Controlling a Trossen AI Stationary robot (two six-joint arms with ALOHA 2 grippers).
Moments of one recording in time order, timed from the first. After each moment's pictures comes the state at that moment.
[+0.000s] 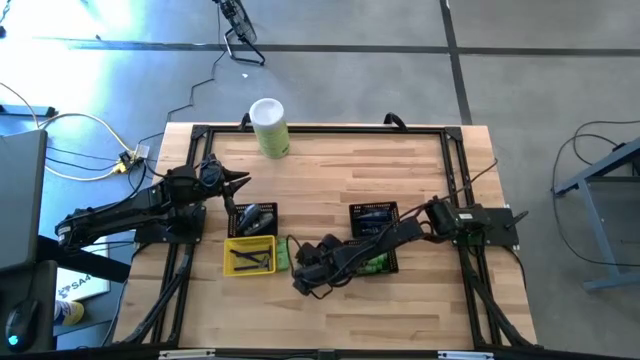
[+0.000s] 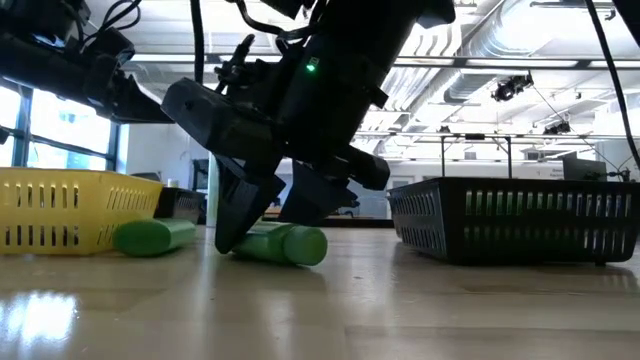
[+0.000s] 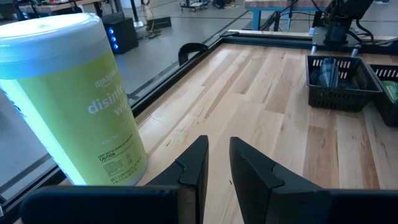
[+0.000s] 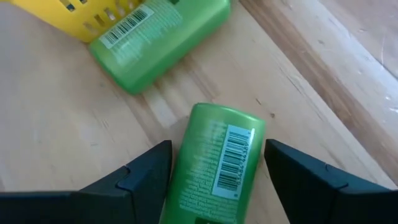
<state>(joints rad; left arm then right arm) 0.35 0.20 0.20 -0.18 -0.14 0.05 0.35 2.31 1.74 -0.55 0.42 0.89</state>
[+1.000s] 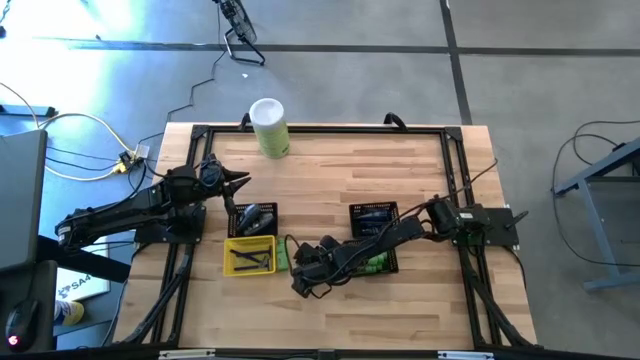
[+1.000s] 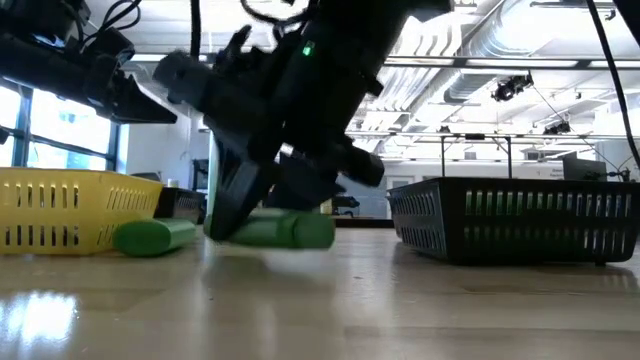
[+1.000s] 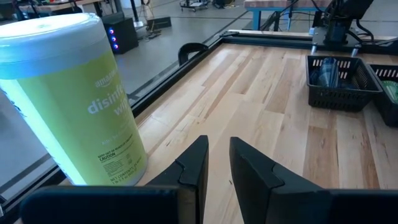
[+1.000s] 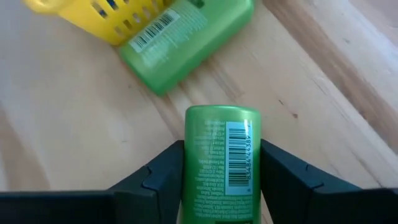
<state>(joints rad) 0.35 0.20 0.20 -0.18 -0.14 0.05 0.35 2.30 1.74 -0.51 0.35 0.89</state>
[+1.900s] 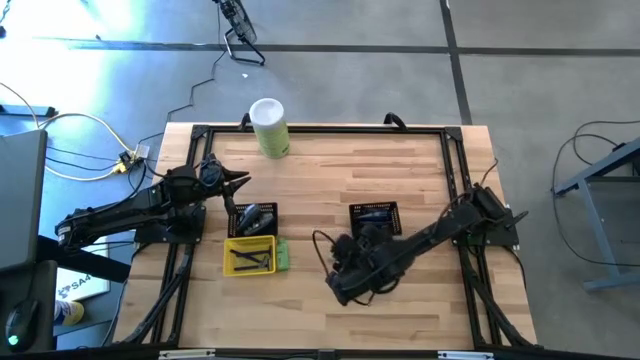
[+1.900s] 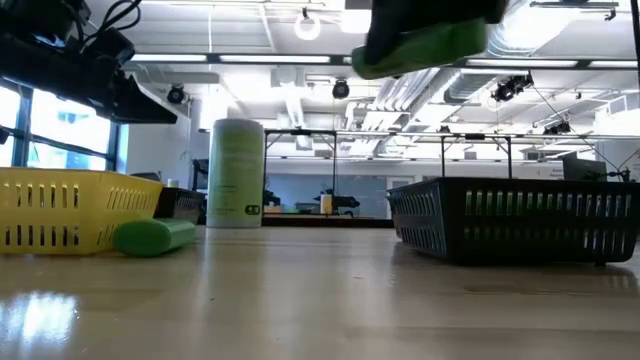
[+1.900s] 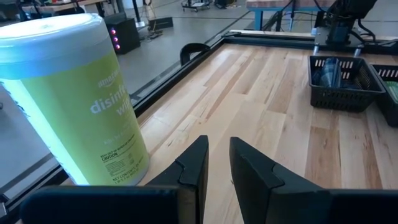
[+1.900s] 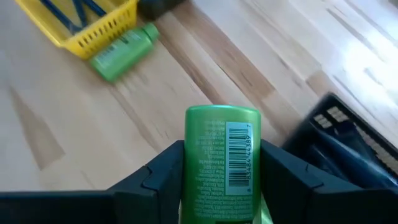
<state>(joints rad) 0.35 0.20 0.20 -0.18 -0.15 0.05 0.48 1.96 1.74 -1.10 0.61 1.07</state>
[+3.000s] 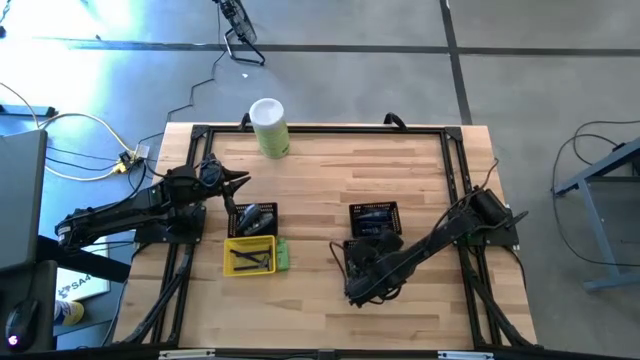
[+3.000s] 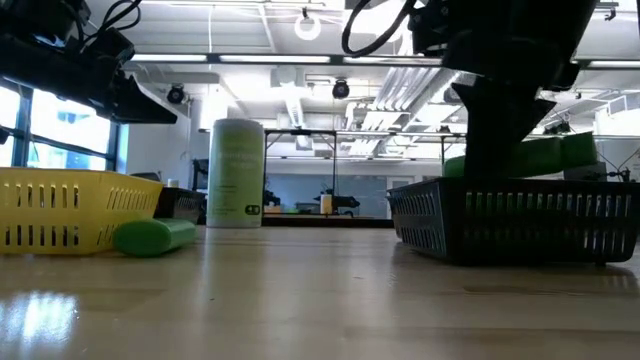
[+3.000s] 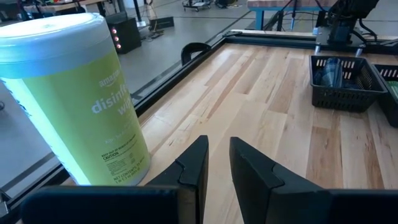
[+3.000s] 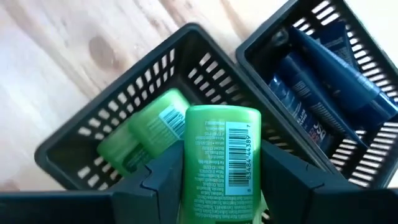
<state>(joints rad) 0.35 0.20 0.20 -0.18 -0.15 0.05 0.53 1.96 1.44 -1.13 0.51 1.19</state>
